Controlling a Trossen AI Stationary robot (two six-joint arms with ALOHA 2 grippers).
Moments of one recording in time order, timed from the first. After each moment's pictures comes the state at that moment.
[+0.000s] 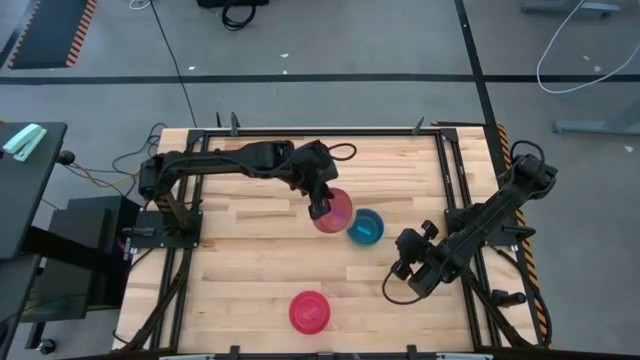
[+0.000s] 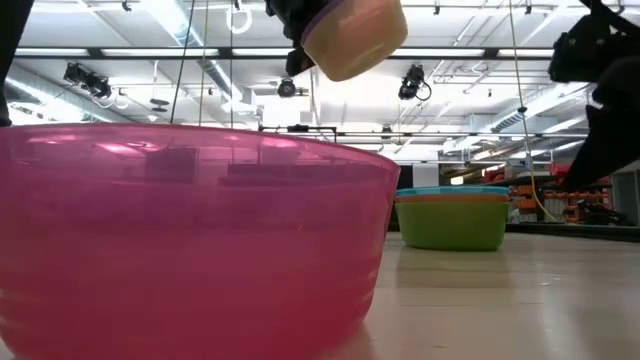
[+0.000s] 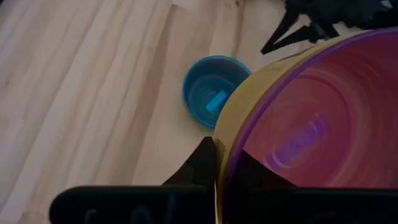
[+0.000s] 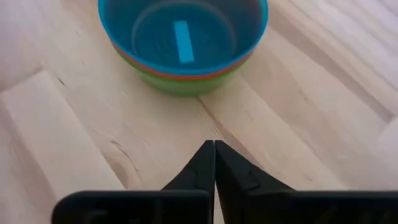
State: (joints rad) left arm 0.12 1.77 1.68 -0.76 0.10 -0.20; right arm 0.74 1.45 0.71 -0.80 0.70 1.42
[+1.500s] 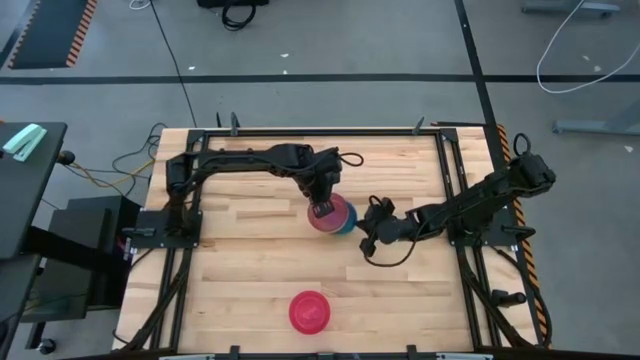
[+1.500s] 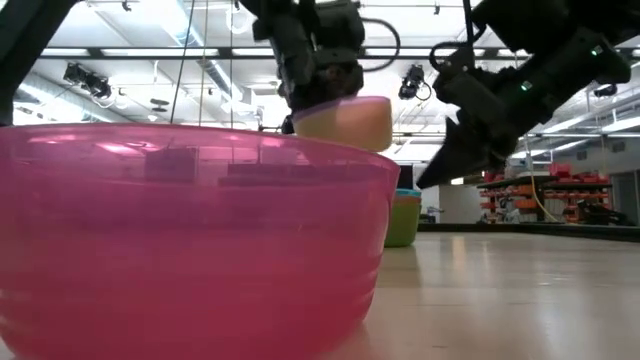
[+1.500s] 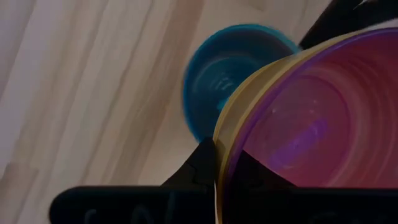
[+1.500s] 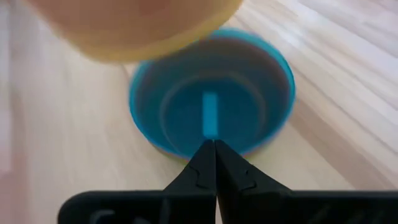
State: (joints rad) left arm 0.19 1.98 1.68 -0.87 0.14 -0.20; right arm 0.26 1.45 0.56 0.10 0.52 0.60
